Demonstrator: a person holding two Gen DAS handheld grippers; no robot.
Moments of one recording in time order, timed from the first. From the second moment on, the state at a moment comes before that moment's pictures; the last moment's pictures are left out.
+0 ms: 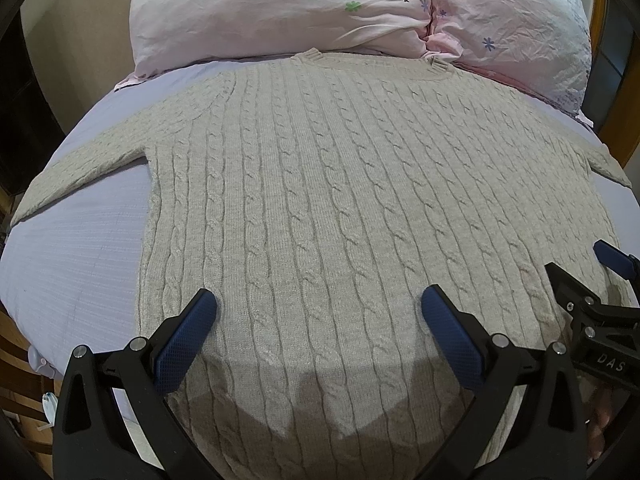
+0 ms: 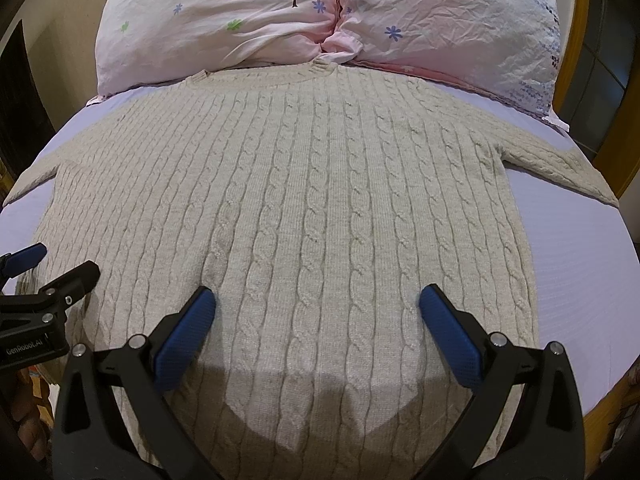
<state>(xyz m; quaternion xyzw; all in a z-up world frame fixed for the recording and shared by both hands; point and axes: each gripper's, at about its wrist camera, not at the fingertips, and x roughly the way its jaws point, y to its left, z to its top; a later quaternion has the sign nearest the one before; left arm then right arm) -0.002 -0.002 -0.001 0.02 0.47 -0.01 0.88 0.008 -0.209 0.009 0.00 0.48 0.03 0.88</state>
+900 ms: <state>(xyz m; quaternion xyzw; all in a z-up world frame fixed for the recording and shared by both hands) 0.002 0.032 0.012 -0.07 0.42 -0.07 0.90 0.028 -0.413 0.040 0.26 0.37 -0.09 0.89</state>
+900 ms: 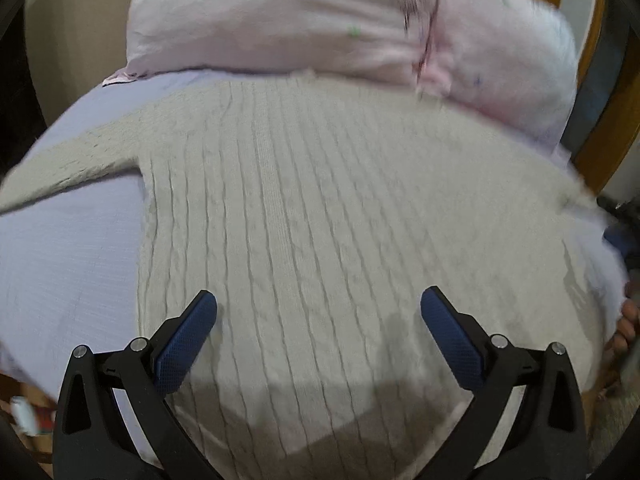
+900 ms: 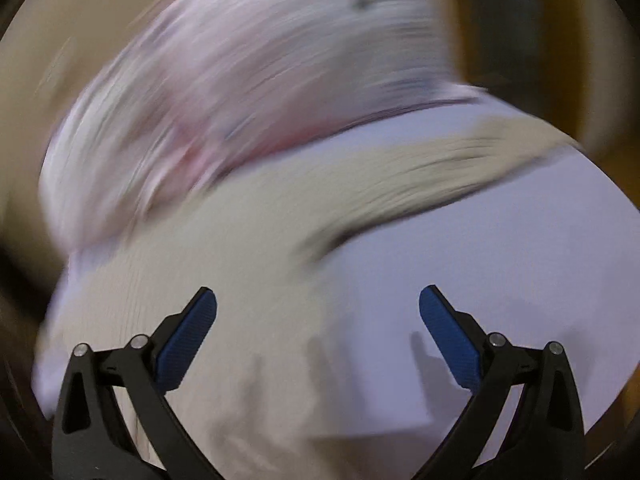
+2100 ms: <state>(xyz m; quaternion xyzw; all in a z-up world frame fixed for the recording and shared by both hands) 0.004 0.272 0.025 -0.37 0.24 0.11 0.89 0.155 -0.188 0.085 0.12 0.36 0.24 0.89</state>
